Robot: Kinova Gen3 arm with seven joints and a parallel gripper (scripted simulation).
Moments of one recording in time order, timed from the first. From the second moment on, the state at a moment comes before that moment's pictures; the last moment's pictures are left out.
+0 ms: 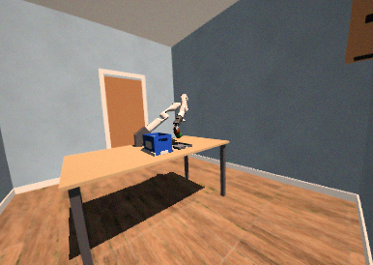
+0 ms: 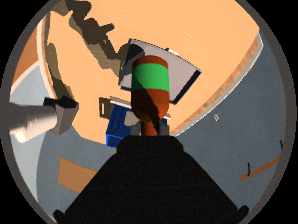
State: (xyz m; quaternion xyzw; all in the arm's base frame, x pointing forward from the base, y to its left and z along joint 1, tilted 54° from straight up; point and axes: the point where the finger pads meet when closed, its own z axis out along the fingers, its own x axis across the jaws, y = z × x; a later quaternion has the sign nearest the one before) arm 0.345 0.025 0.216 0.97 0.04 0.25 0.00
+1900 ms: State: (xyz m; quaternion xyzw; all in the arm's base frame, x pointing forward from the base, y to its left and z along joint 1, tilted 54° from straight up) arm 0.344 0.029 0.216 0.96 0.03 0.25 0.07
